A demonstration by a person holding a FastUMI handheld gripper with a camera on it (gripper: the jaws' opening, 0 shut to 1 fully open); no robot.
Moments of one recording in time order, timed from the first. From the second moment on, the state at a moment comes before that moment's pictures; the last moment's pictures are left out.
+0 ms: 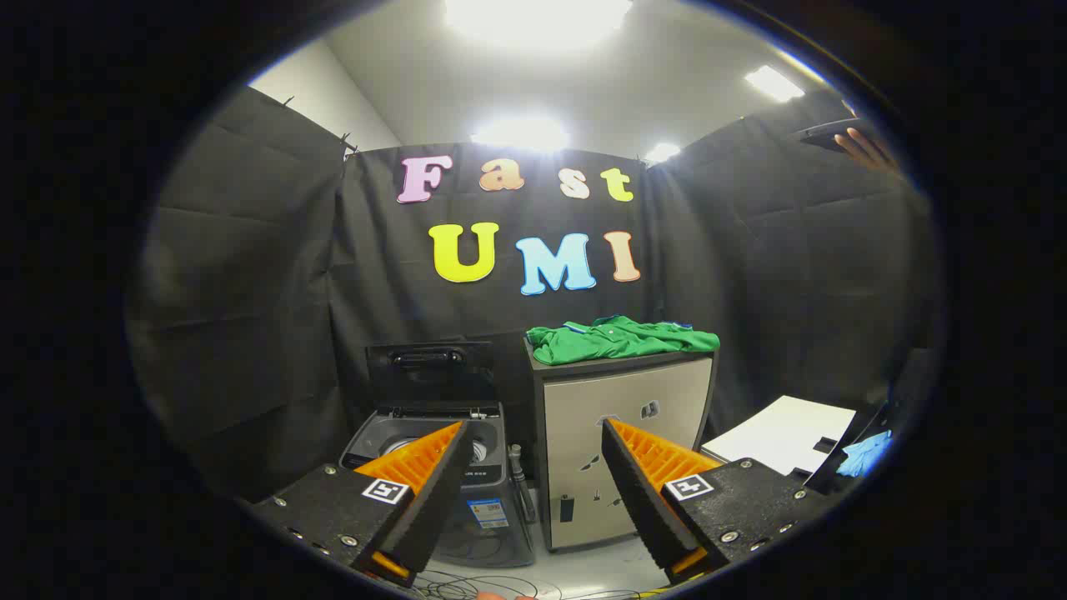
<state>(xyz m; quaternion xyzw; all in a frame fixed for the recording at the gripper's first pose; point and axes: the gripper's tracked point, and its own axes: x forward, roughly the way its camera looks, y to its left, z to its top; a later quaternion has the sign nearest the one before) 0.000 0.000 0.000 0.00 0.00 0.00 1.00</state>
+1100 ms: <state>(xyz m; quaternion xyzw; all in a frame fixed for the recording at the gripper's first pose) -0.004 -0.005 0.003 -0.01 -0.01 -0.01 1.00</state>
